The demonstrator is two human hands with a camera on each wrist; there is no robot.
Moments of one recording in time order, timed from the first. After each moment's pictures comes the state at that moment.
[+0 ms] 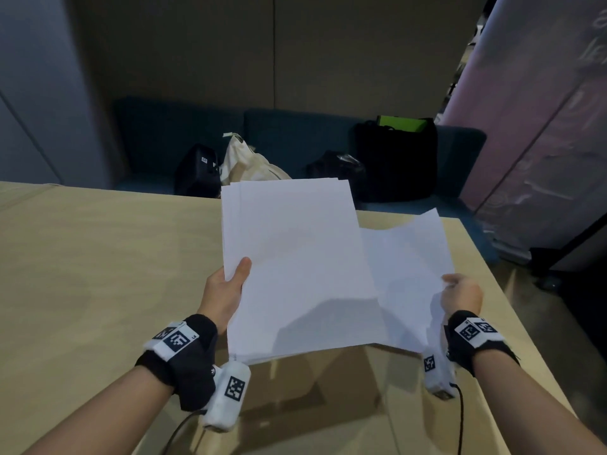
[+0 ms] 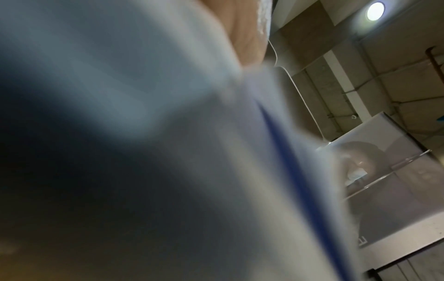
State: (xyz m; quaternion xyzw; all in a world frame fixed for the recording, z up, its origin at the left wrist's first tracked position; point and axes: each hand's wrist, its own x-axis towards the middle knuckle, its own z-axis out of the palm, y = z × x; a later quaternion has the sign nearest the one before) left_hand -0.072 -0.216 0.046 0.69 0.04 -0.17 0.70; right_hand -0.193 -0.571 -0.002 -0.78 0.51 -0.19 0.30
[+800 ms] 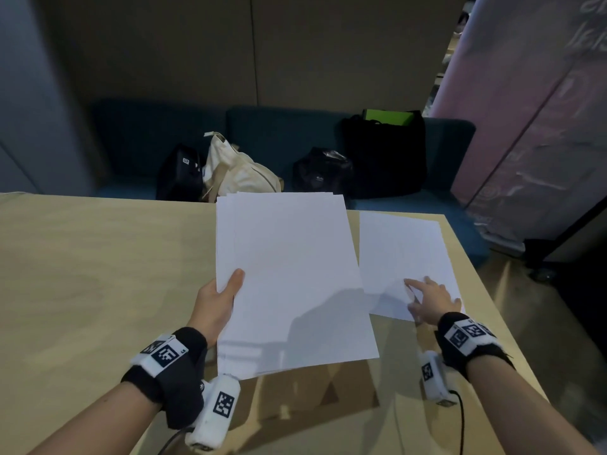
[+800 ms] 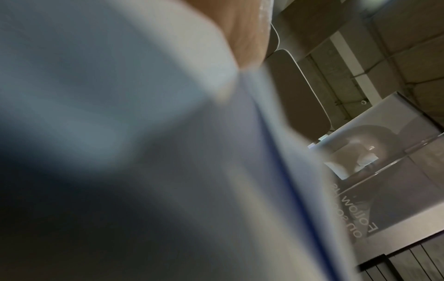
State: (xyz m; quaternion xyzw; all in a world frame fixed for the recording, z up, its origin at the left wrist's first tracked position) left_hand -0.077 -0.253 0.035 0.72 0.04 -0.18 0.67; right_hand -0.195 -0.592 -0.008 -0.90 0.38 0.14 0.15
